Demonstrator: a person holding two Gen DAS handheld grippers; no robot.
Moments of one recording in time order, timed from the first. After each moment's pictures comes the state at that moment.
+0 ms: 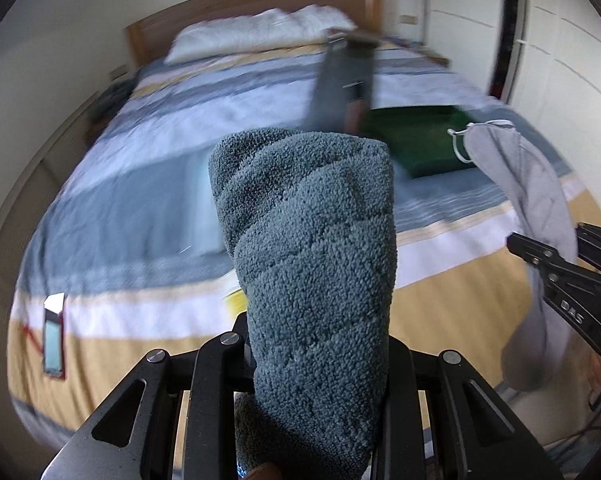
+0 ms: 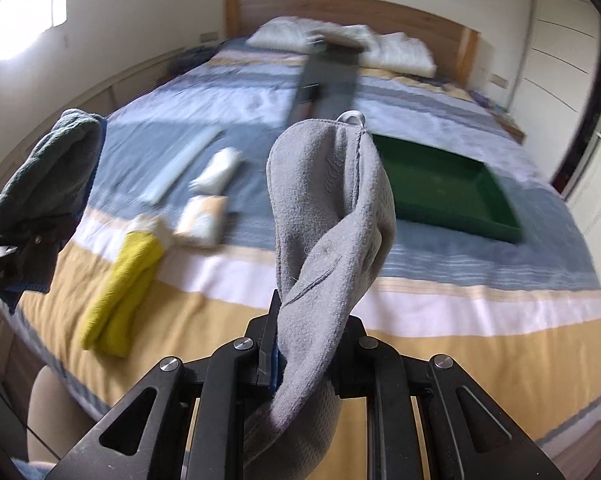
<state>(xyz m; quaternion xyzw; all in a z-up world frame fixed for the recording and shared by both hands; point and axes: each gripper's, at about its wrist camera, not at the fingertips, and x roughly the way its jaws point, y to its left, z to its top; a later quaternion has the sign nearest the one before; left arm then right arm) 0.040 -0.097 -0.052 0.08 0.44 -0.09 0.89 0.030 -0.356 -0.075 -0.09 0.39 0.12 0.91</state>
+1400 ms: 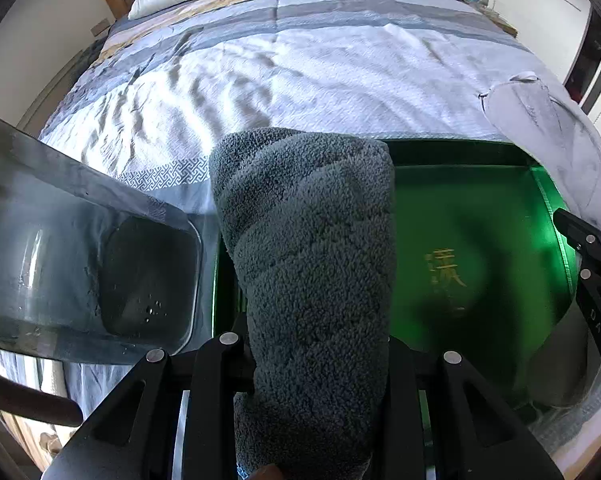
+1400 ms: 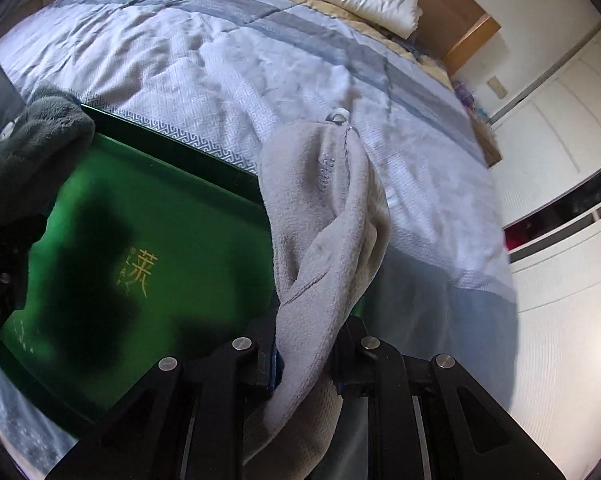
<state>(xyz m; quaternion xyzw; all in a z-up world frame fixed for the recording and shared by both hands) 0.368 -0.392 -0.174 0.06 0.55 0.03 0.83 0.495 -0.520 -0.160 -0.27 0.47 0.06 0.84</state>
